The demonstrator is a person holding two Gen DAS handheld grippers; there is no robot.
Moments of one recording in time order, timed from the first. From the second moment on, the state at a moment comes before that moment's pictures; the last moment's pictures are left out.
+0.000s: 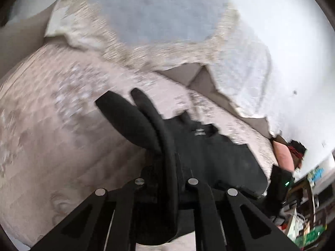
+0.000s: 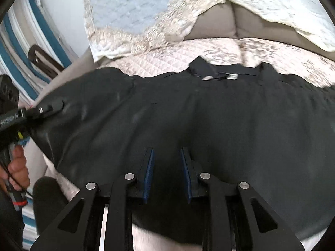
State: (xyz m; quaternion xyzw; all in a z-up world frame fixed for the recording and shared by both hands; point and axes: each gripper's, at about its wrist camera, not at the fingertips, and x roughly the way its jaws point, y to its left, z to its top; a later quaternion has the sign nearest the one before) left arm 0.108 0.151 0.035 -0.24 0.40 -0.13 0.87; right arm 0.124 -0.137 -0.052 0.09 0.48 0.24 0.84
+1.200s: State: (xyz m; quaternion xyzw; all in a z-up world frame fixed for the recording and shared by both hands) left arm 0.140 0.002 0.026 -0.17 0.44 -0.21 0.85; right arm 0.087 -0.256 -0.001 0.18 0.42 0.18 0.87
